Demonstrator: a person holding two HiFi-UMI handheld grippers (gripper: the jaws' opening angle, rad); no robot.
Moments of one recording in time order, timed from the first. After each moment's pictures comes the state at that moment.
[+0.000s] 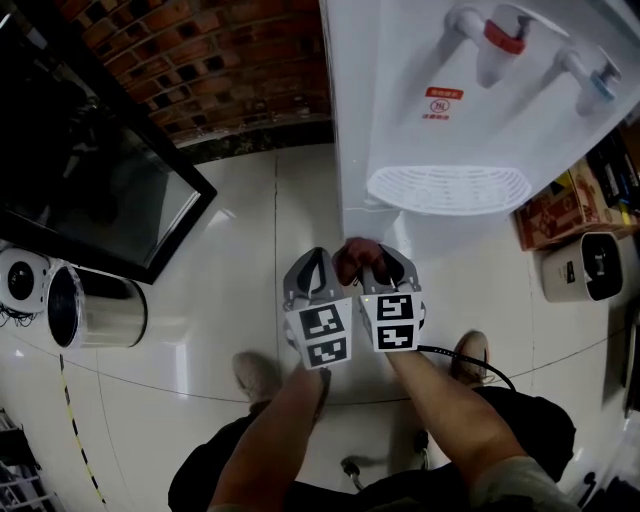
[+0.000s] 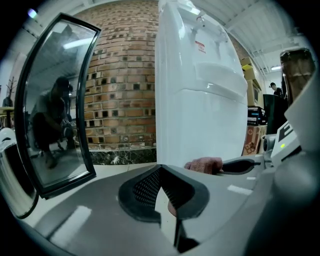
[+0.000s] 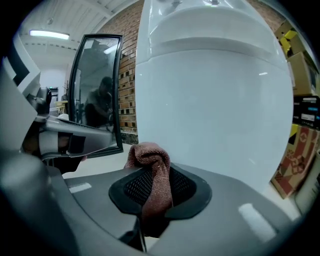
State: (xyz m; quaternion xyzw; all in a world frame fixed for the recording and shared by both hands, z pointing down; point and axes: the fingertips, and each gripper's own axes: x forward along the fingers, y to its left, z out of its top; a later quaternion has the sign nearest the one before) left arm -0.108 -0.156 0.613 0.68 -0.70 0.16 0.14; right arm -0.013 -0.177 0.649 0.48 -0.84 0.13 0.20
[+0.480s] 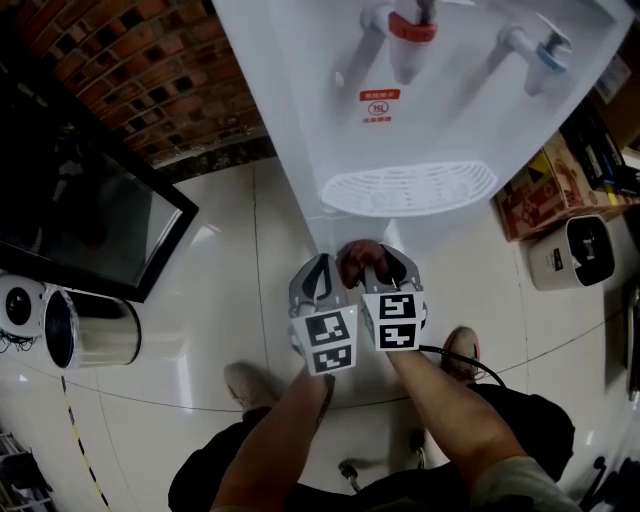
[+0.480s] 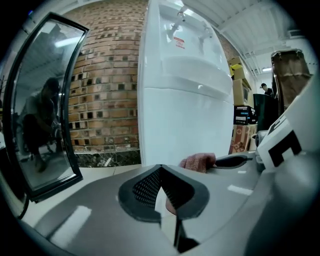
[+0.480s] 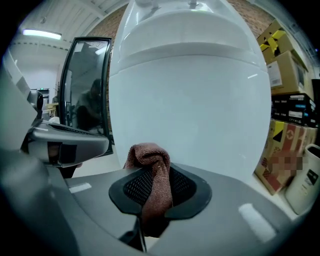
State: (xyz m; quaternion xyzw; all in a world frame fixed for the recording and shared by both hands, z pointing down) left arm -0.048 -0.164 0.611 0.72 -0.67 0.16 0.13; right arm 0.042 -0.188 0.644 0.52 -0.82 0.15 0.19
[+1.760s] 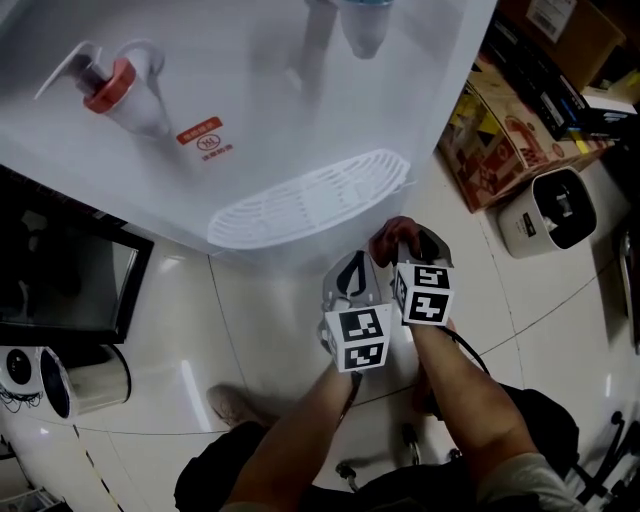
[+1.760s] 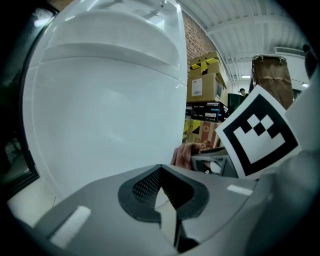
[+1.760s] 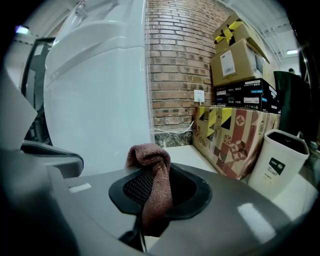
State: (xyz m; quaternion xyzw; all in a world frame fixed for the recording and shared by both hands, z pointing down) left arm 0.139 -0.189 0.636 0.80 -0.55 0.17 0.15; right arm 0.243 -0.229 0.660 0.65 -0.71 0.20 0.18
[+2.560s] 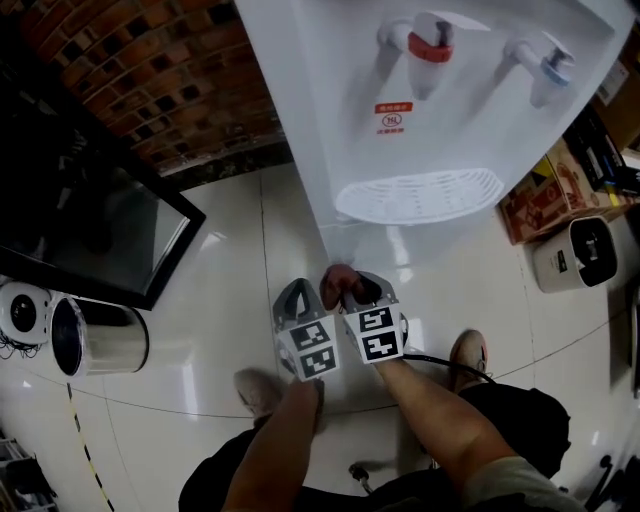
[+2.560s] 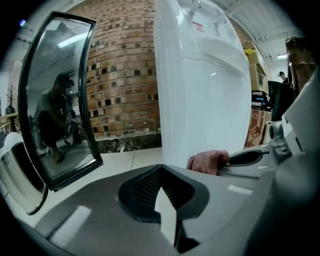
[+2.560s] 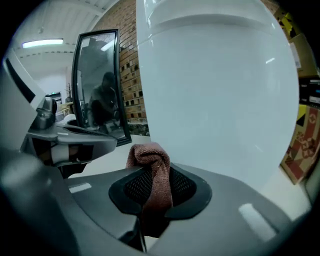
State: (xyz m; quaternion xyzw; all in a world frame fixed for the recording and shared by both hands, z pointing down) left arm -0.119 -0.136 0.664 0.65 -0.71 0.22 0.17; right arm -0.021 -0.151 0.694 0.44 -0.85 0.19 0.23
